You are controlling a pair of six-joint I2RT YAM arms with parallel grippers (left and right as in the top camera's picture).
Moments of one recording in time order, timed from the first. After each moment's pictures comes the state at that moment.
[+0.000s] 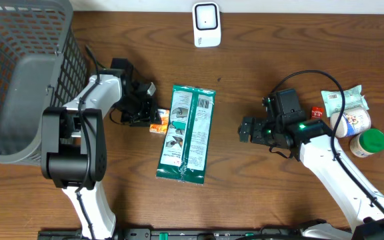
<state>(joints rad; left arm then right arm) -0.07 2.04 1.32 -0.90 0.50 0.00 0.30 1.40 0.87 -0.65 -0.14 0.46</state>
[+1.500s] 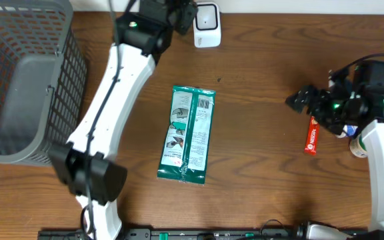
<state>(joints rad) -0.38 1.98 2.09 -0.65 -0.12 0.31 -0.19 1.40 1.25 -1.03 -0.43 0.31</state>
